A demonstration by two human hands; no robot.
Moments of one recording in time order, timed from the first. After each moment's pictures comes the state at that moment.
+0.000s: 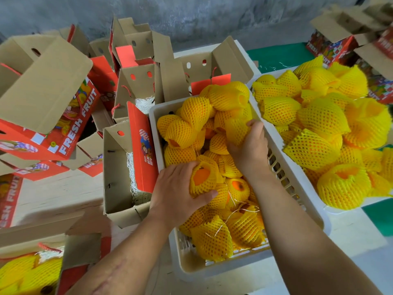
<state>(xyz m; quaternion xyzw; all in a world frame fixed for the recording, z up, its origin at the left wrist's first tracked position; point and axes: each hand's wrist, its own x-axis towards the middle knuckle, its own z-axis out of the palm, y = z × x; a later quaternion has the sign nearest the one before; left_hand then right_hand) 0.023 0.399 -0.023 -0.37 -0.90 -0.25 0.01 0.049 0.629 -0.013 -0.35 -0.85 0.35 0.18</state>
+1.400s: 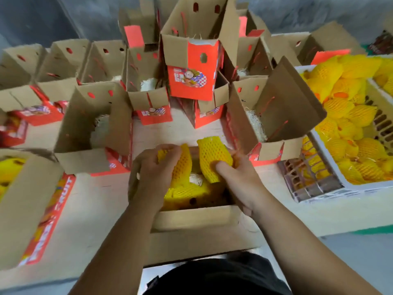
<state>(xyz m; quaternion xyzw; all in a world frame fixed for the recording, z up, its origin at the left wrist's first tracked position) -0.007 -0.044 0.014 0.02 -0.75 -0.66 -0.08 0.071 0.130 0.016 -0.26 -0.69 0.67 0.03</state>
